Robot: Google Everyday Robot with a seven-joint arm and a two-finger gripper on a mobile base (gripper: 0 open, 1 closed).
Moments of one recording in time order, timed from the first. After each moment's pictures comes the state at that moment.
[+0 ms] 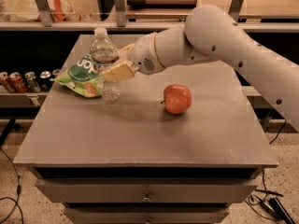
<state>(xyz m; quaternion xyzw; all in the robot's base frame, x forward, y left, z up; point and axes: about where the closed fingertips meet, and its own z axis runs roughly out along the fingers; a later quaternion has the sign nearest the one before) 0.588 0.080 0.917 -0.53 0.65 0.30 0.44</state>
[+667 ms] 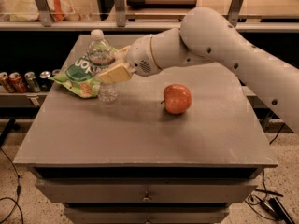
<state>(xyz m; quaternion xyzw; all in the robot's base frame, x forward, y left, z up) 0.586 0.089 0.913 -0.54 0.65 0.31 0.44</state>
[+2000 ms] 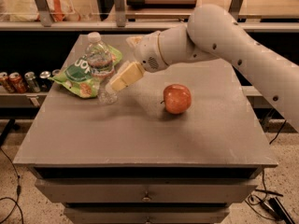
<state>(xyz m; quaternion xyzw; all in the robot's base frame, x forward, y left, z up) 0.607 0.069 0.911 -0.55 0.65 0.28 0.45</state>
